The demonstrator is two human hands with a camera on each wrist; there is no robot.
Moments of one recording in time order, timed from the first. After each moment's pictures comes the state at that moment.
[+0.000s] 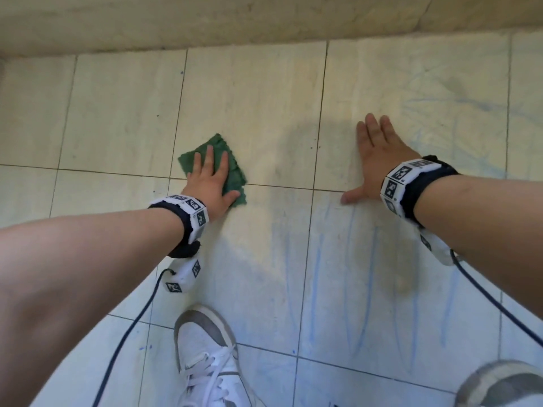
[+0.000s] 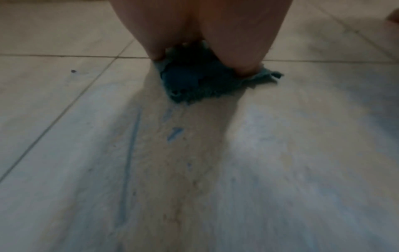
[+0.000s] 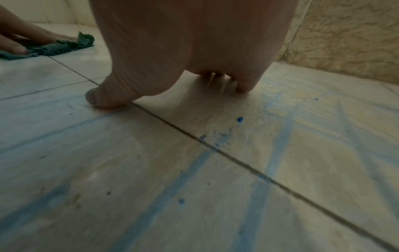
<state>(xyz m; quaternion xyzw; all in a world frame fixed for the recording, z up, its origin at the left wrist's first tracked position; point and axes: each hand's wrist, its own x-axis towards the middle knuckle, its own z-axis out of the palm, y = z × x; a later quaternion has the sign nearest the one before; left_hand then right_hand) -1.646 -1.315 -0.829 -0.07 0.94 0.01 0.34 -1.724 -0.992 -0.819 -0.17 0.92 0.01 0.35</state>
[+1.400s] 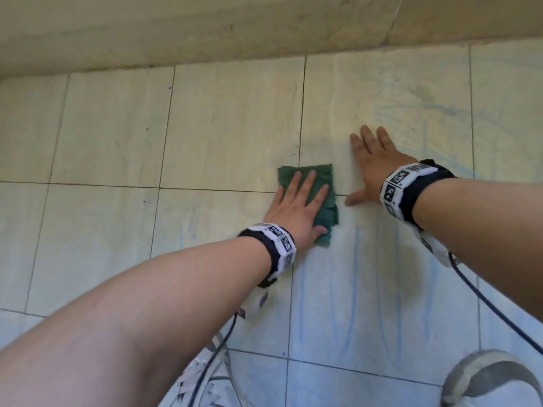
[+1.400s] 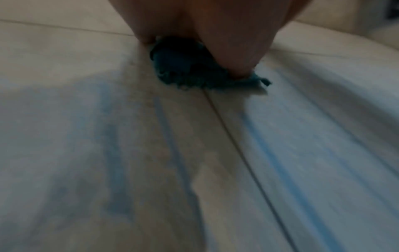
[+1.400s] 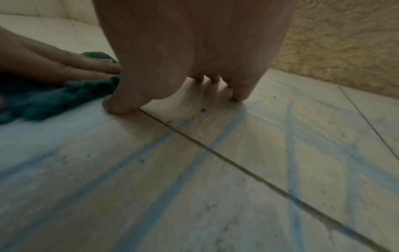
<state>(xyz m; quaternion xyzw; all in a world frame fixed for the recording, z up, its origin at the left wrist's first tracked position) -1.628 -1.143 -0.838 0.15 0.93 0.00 0.34 -1.724 -0.953 -0.827 -0.16 0.92 0.00 0.36</state>
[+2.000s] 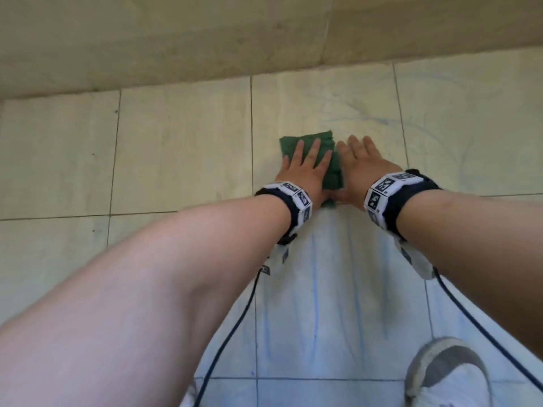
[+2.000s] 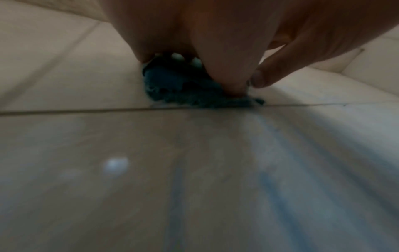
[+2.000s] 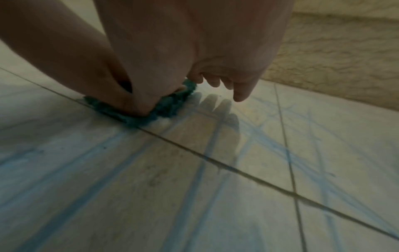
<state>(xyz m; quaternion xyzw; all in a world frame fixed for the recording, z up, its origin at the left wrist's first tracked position) -1.718 -1.048 -0.829 0.18 0.92 0.05 0.34 -1.718 -0.902 -0.811 -0.07 0.94 -0.03 0.34</state>
